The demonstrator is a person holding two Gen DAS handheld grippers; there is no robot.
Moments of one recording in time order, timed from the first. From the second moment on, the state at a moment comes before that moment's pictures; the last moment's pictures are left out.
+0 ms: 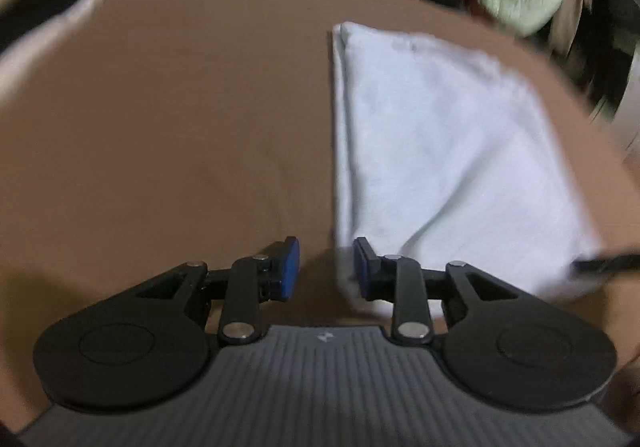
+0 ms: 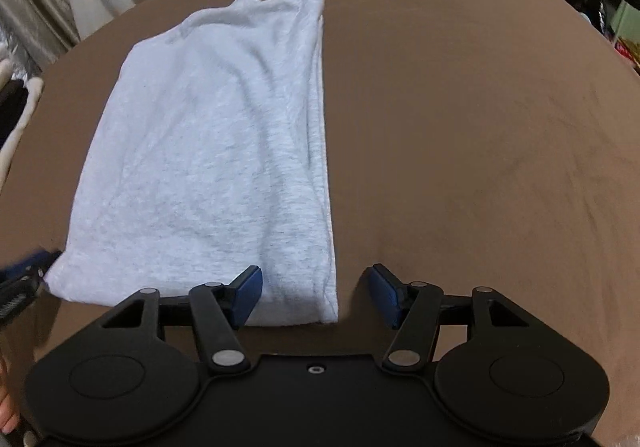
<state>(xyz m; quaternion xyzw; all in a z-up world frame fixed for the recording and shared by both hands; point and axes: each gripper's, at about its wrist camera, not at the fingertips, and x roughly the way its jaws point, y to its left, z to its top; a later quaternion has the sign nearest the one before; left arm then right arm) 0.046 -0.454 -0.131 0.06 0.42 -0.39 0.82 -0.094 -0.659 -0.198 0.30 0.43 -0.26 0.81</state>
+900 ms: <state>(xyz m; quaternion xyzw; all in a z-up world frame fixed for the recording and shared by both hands) 0.073 -0.511 -0.142 0.12 0.36 -0.50 0.77 -0.082 -0.678 -0.188 0.30 0.37 -0.25 0.84</state>
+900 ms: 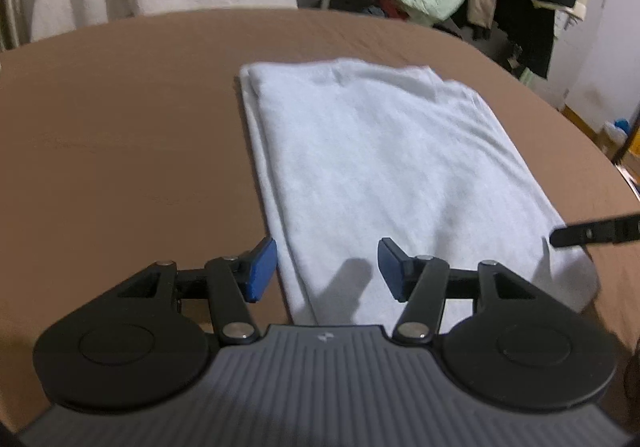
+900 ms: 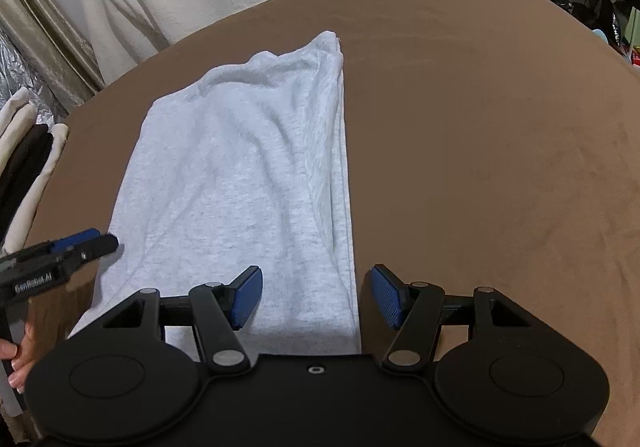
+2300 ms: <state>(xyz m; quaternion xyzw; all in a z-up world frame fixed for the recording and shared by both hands) 0.092 -0.507 -0.131 0.02 0.33 -0.52 0.79 -0.076 -0.673 -0.197 0.29 0.40 -0.24 0.84</state>
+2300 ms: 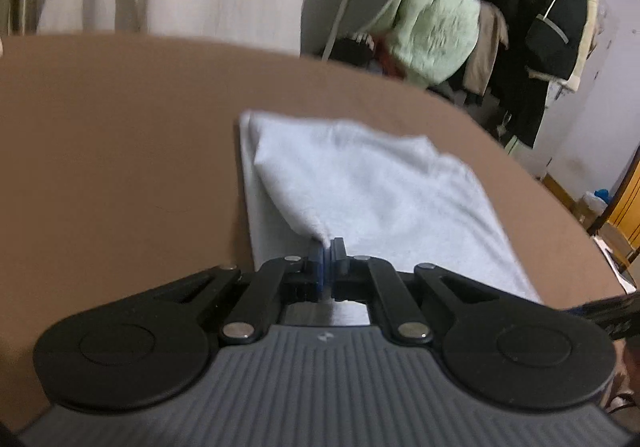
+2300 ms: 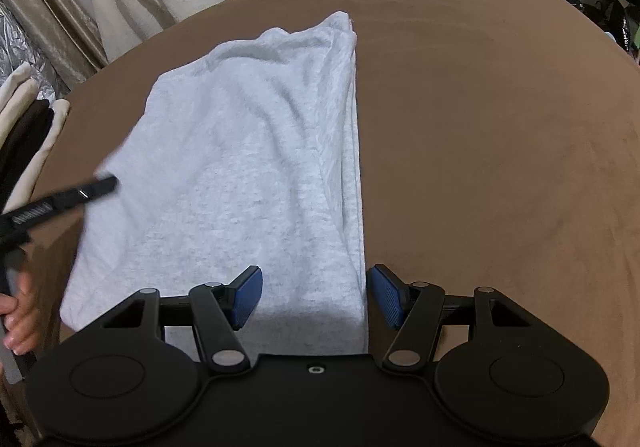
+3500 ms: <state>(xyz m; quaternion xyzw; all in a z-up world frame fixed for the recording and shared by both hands) -0.038 -0.468 -0.106 0.27 0.26 -0.59 0.72 -0.131 -0.661 -0.192 0.45 0.33 -0.15 0.82</state>
